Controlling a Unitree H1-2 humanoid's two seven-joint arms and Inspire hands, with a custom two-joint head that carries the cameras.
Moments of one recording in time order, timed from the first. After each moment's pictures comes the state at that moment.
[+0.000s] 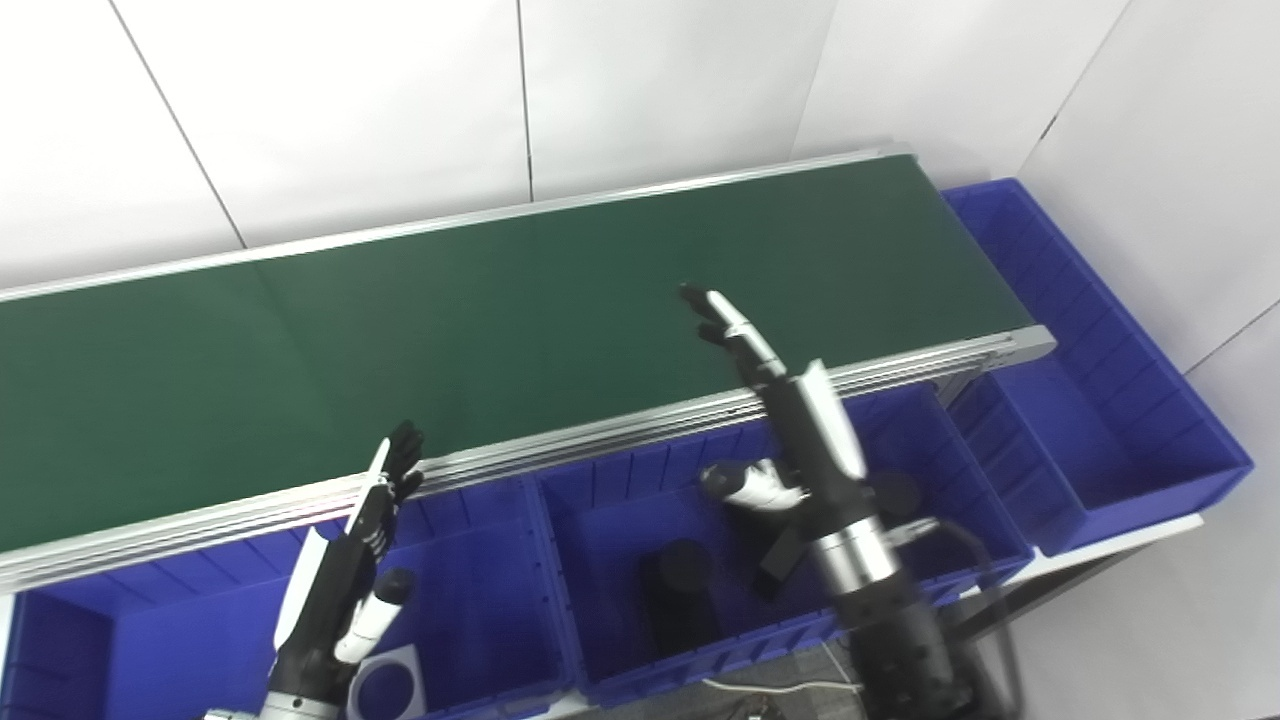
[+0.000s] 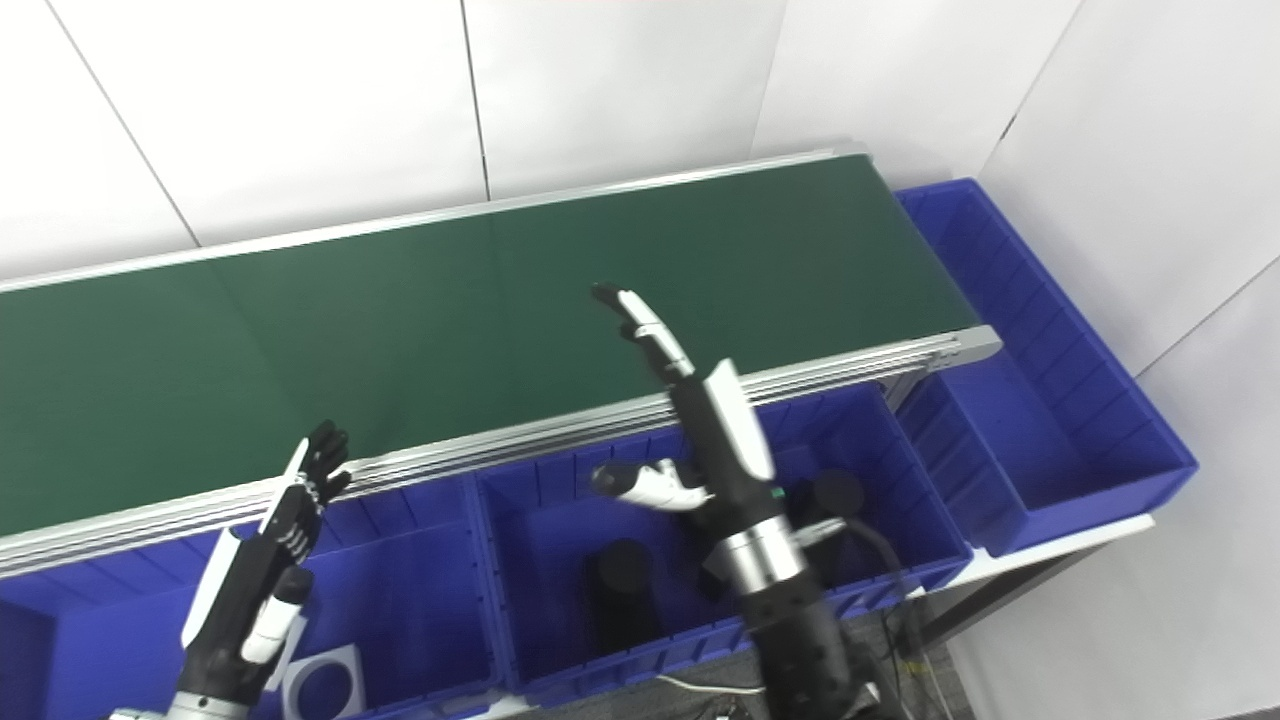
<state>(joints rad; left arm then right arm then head) 0.16 0.16 -0.31 0.08 0.08 -0.44 -0.15 0.23 -0.12 0.19 -0.26 -0.28 -0.28 -0.09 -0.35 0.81</state>
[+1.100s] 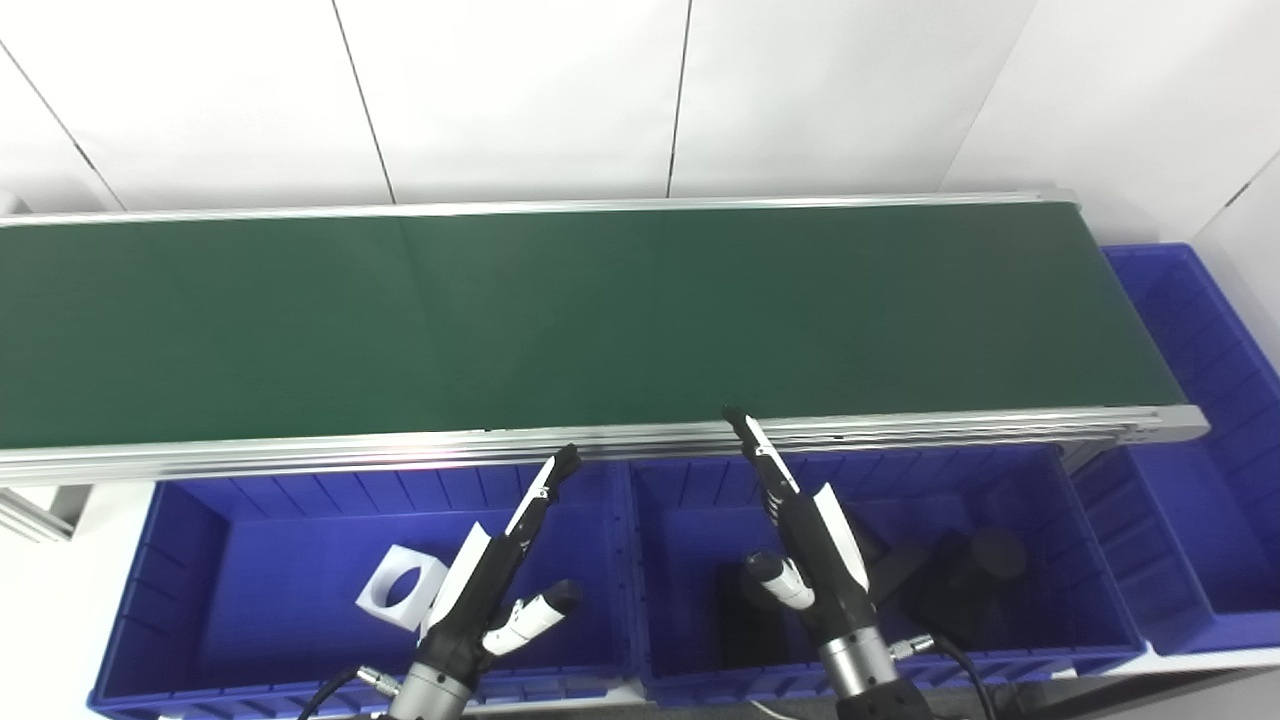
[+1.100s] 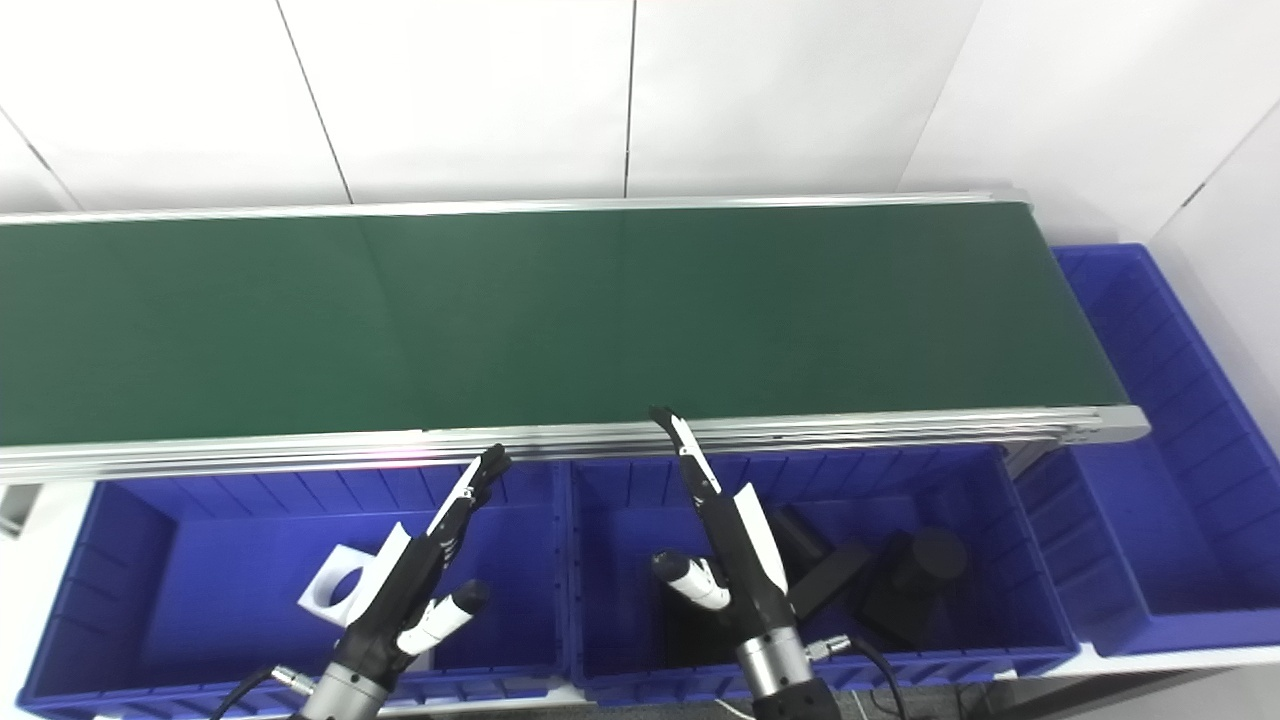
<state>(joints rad) 0.16 0.19 -0.51 0.18 0.17 -0.44 0.08 0.23 -0.12 0.27 0.08 -0.18 -0.41 -0.08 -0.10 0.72</state>
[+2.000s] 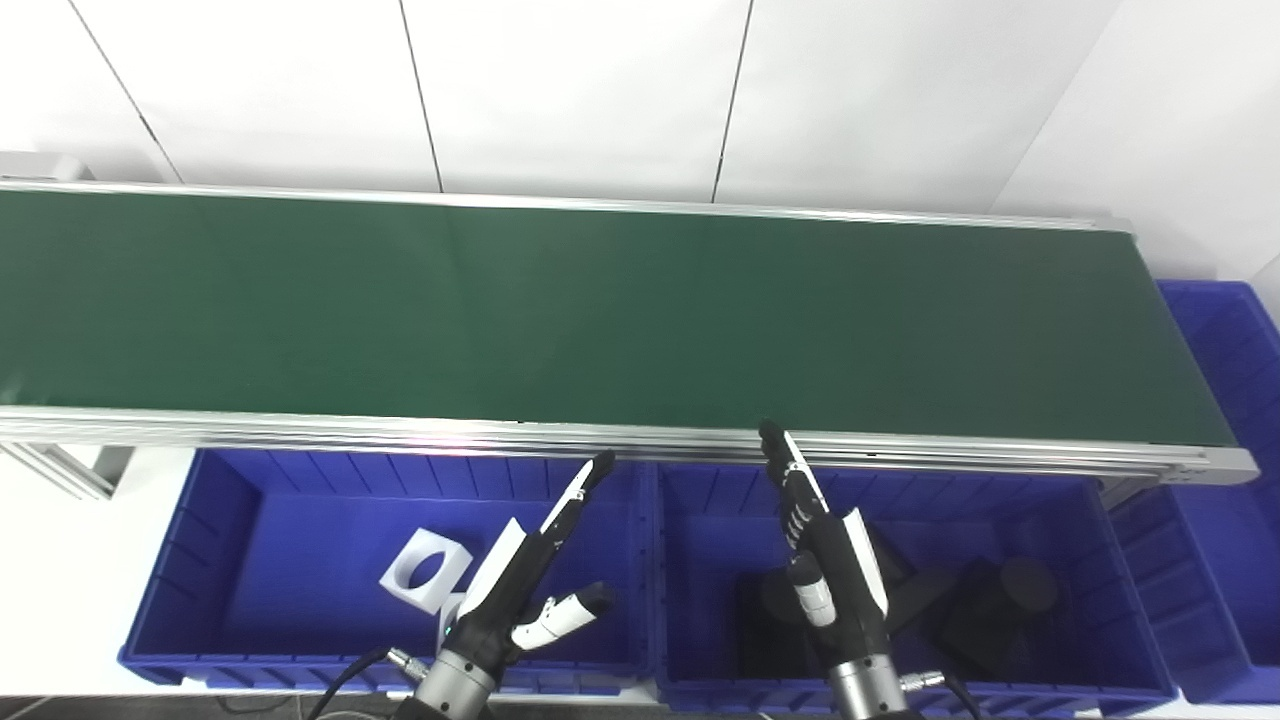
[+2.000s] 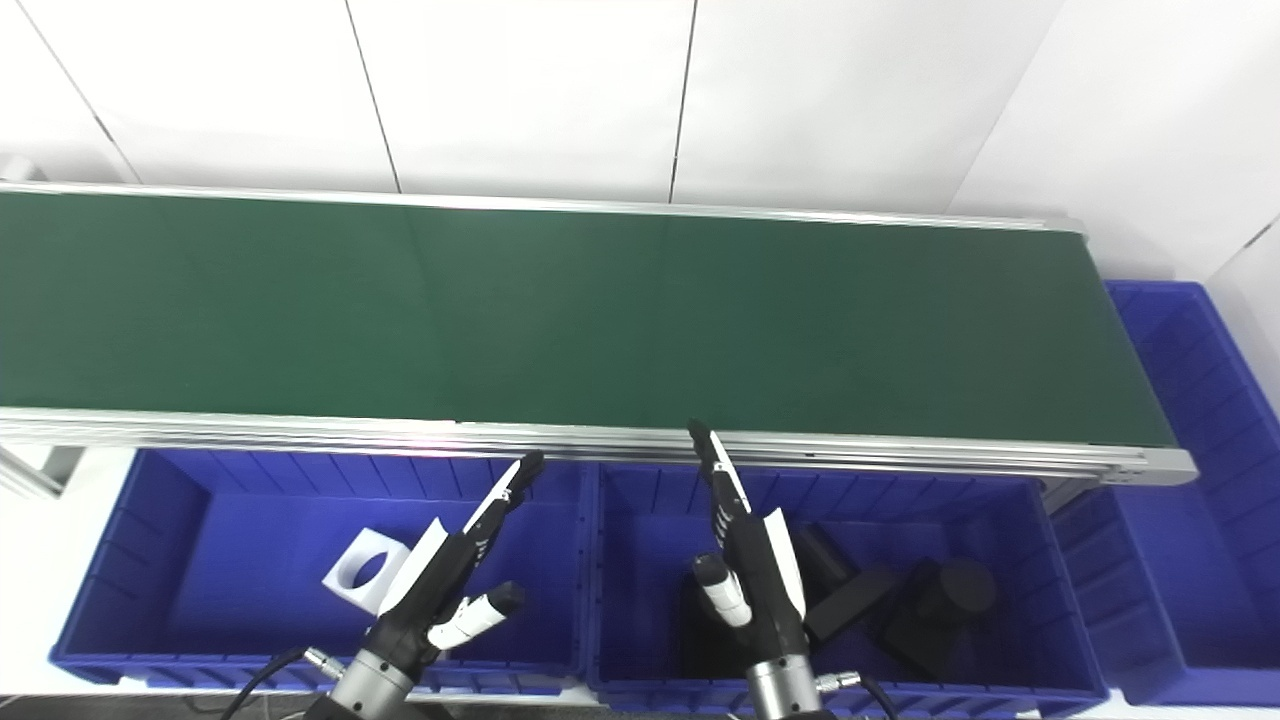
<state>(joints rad) 0.15 0.20 -0.56 0.20 0.17 -0.44 0.13 0.24 -0.07 0.25 0.10 -0.07 -0.41 -0.04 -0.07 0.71</state>
